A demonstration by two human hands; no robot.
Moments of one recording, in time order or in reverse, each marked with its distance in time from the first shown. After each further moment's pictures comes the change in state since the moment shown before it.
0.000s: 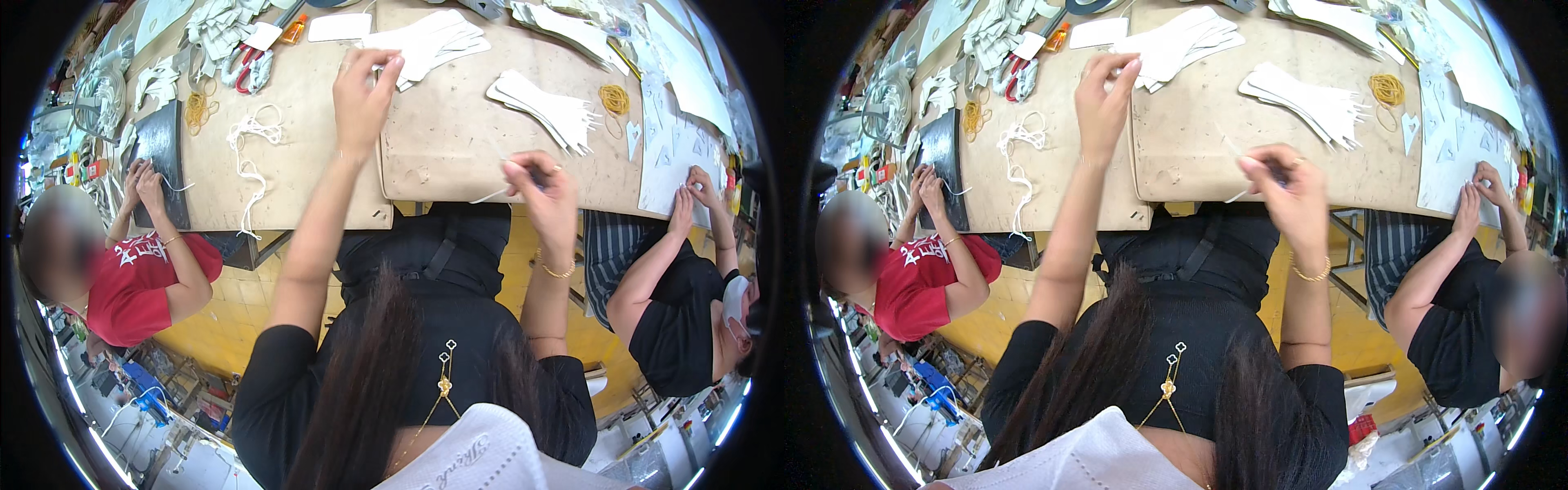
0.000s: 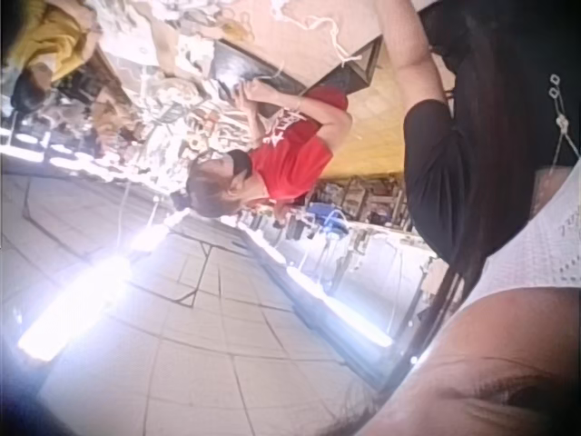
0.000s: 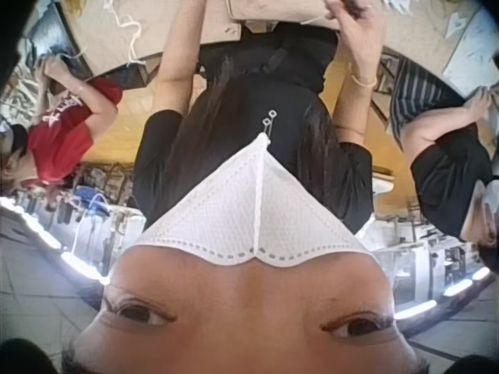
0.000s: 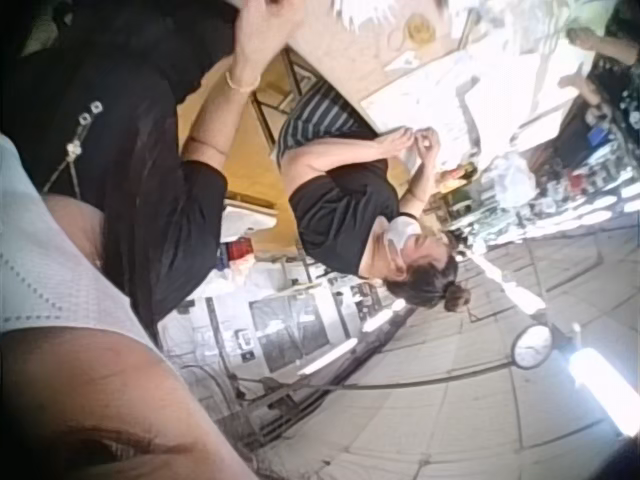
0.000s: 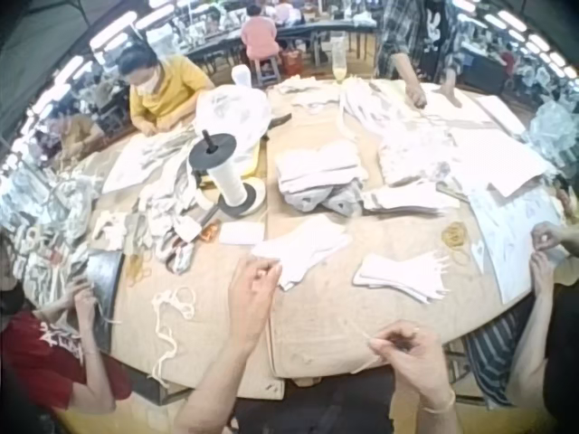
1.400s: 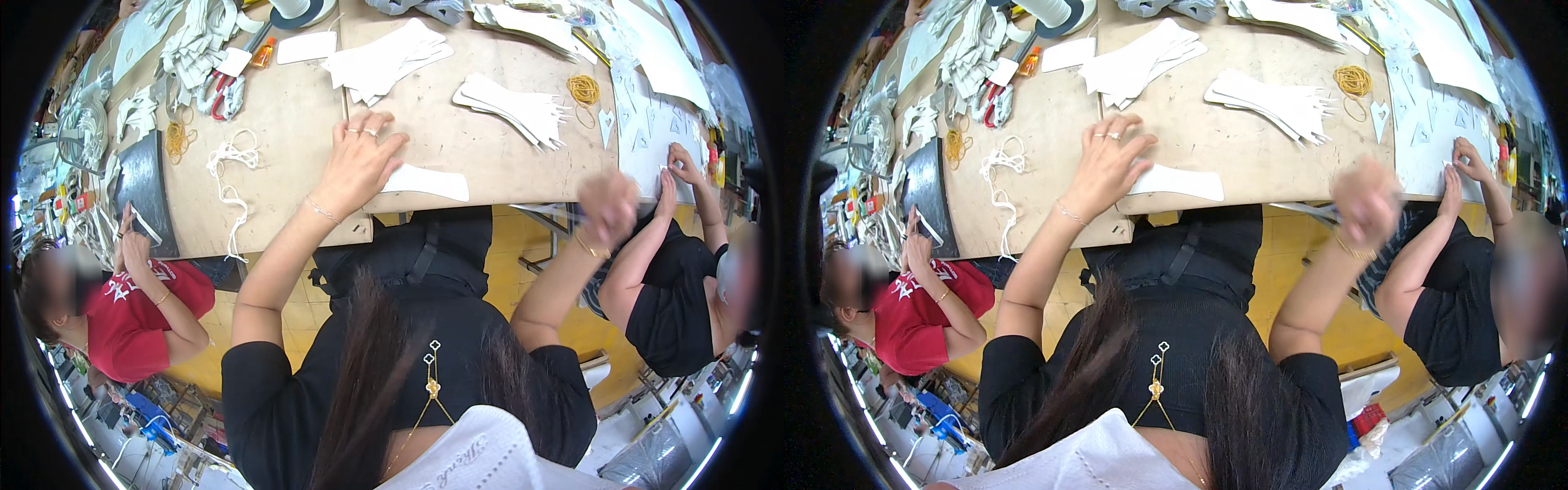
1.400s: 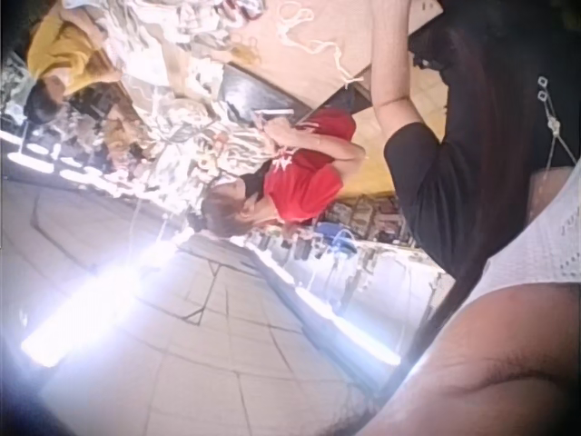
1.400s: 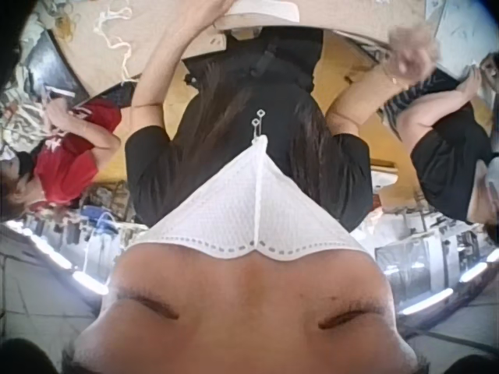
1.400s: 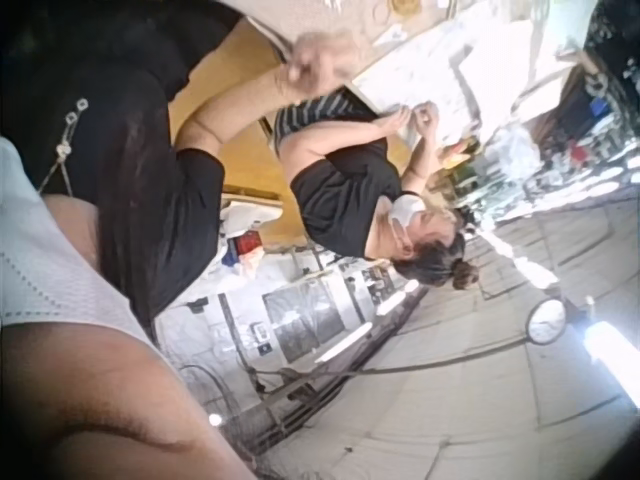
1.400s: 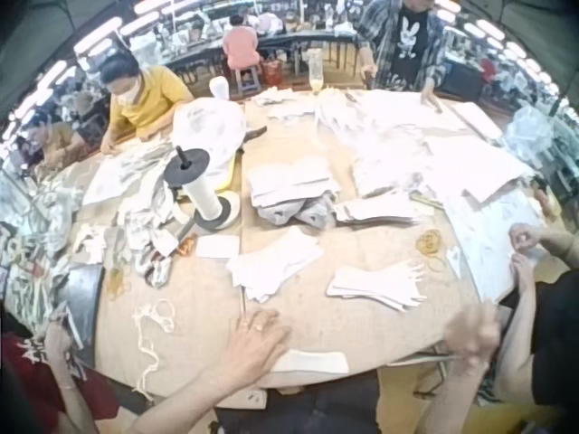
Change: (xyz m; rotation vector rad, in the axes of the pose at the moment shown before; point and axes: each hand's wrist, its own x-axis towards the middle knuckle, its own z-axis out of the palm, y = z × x) left_hand -0.041 0.035 -0.016 0.485 -0.690 0.265; right_hand 0.004 0.013 -0.120 0.864 -0.285 -0.535
